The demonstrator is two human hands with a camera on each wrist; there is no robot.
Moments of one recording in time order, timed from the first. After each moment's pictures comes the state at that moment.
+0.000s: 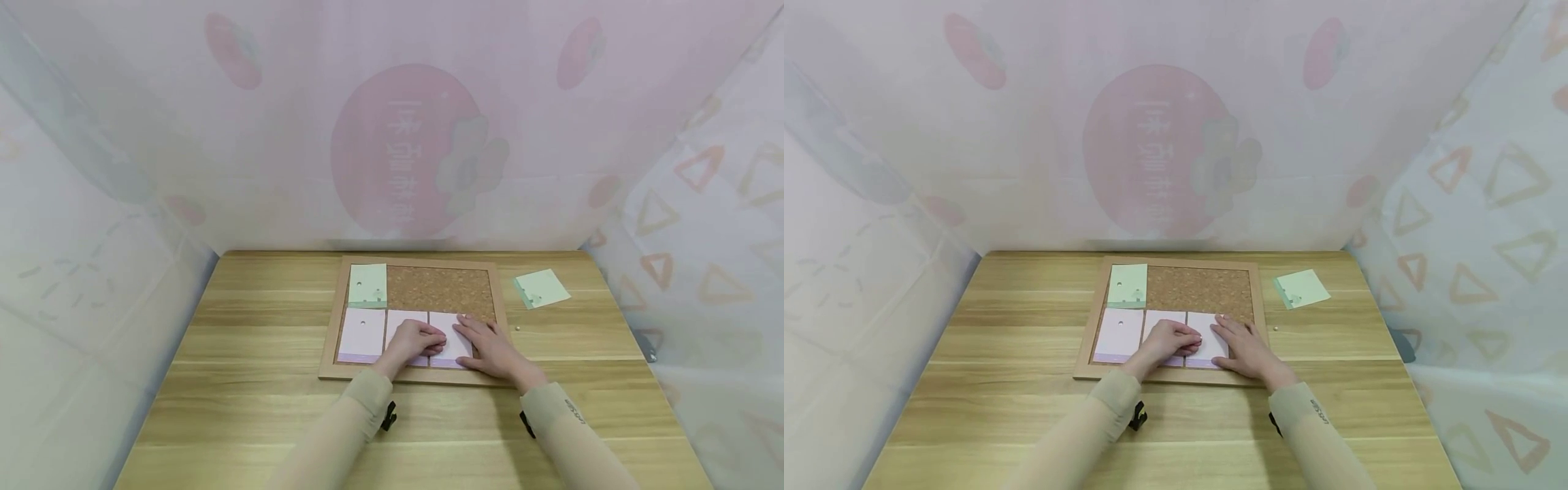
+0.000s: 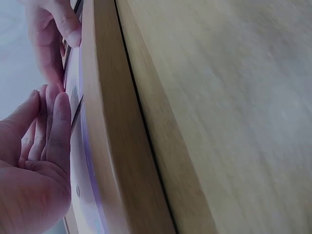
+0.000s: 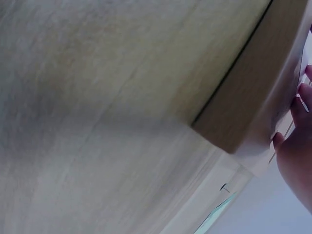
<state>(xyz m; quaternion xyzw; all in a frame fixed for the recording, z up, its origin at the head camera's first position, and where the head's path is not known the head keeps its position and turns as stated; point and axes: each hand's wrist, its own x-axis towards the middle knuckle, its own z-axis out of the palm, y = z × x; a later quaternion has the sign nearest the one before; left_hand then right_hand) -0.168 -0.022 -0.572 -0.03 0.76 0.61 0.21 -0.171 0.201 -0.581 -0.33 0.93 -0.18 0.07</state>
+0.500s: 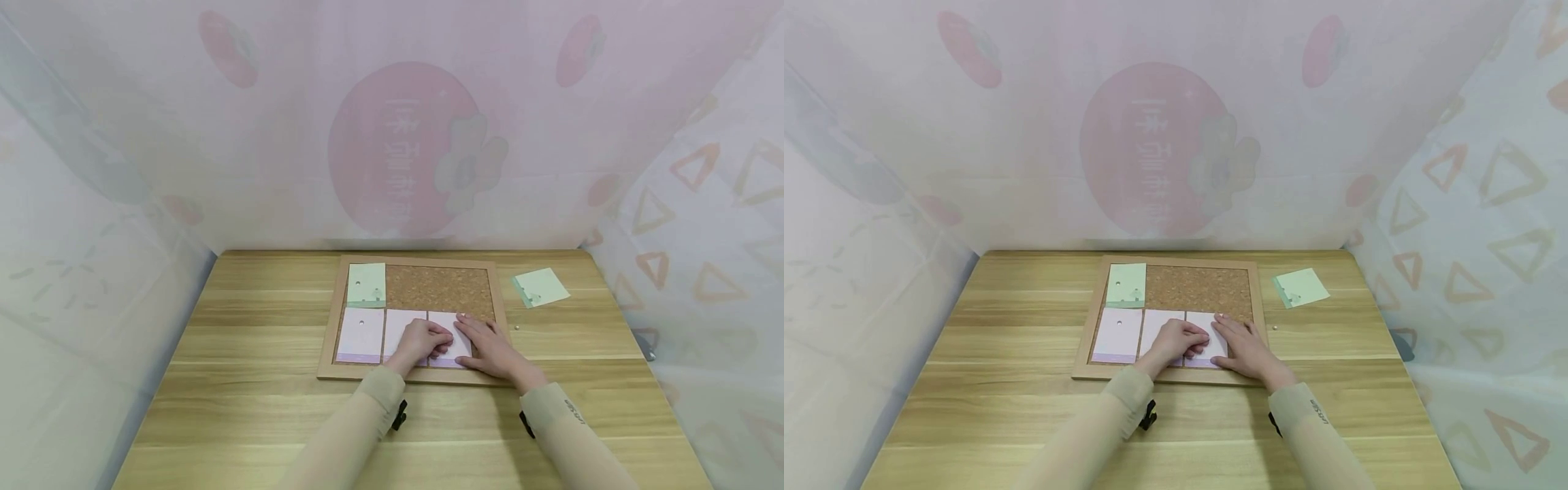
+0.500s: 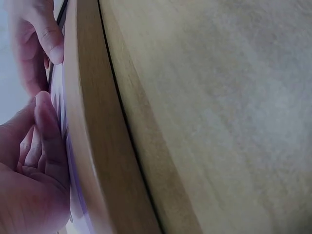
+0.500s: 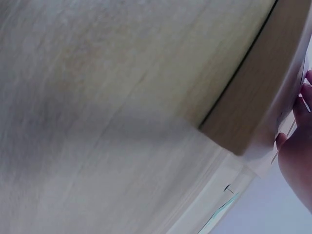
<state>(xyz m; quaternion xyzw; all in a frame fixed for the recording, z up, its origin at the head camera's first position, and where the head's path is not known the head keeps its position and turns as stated) -0.173 -0.003 -0.580 -0.03 0.81 0.56 0.18 -0.171 0.203 -0.587 -0.33 0.92 -0.19 0.04</state>
